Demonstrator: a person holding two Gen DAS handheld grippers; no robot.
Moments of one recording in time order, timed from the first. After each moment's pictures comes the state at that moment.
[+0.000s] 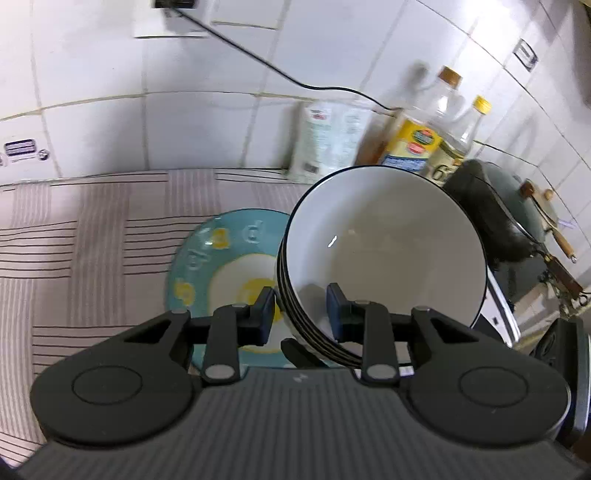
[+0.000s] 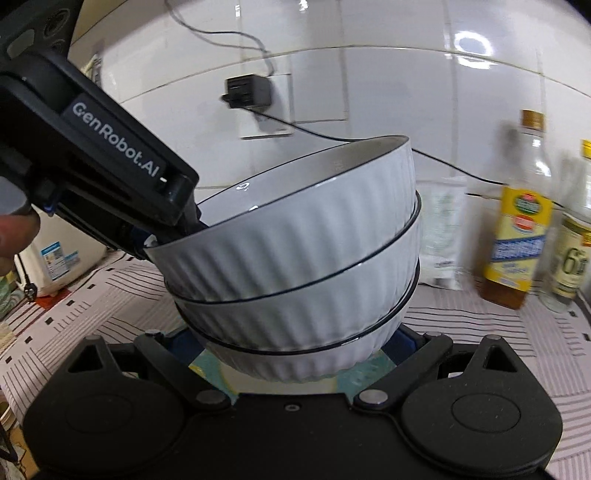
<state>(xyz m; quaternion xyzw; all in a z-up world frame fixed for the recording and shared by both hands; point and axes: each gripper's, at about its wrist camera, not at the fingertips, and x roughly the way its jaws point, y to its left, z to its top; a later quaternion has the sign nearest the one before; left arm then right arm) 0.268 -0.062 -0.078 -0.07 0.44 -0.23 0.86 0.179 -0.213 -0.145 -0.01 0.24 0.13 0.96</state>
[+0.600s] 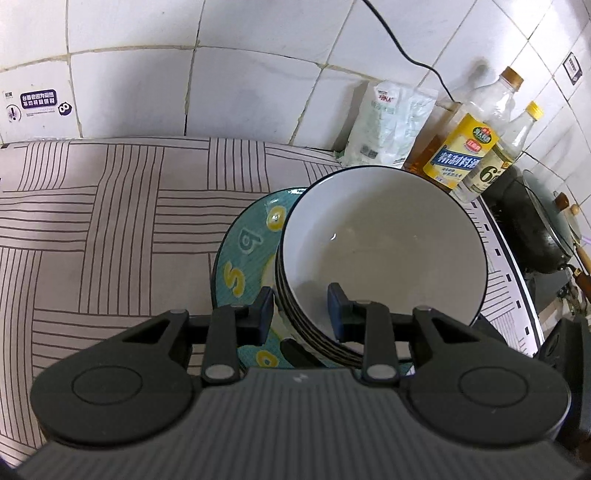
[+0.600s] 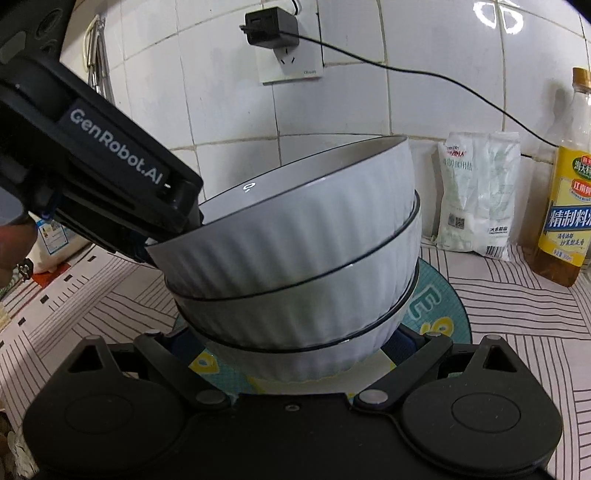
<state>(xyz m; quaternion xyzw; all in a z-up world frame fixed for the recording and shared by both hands) 0.298 -0.038 -0.134 -0.10 0.47 -0.20 0.86 0.217 -0.188 -0.186 -0.01 0.28 0.15 0.95</state>
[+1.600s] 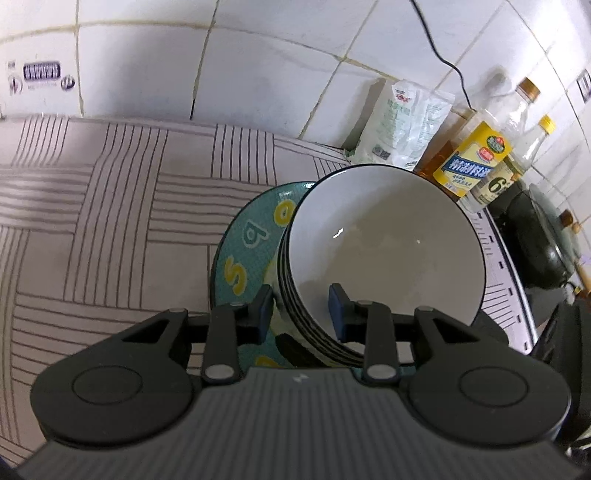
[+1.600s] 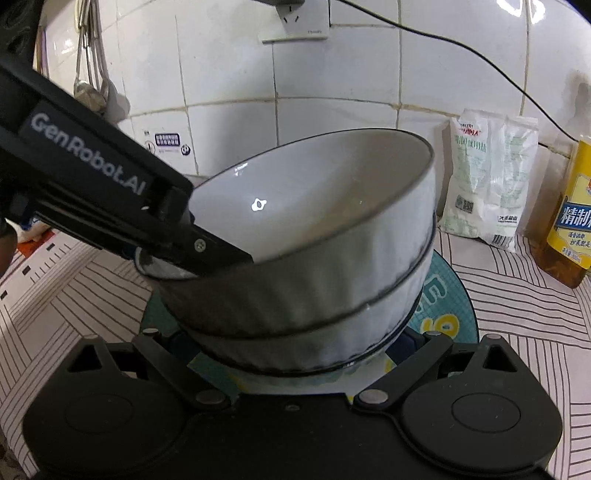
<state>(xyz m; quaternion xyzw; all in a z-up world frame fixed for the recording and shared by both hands) 0.308 -0.036 -0.154 -0.14 0.47 -0.19 0.85 0.250 -0.188 -0.194 -0.04 0.34 0.14 0.93</state>
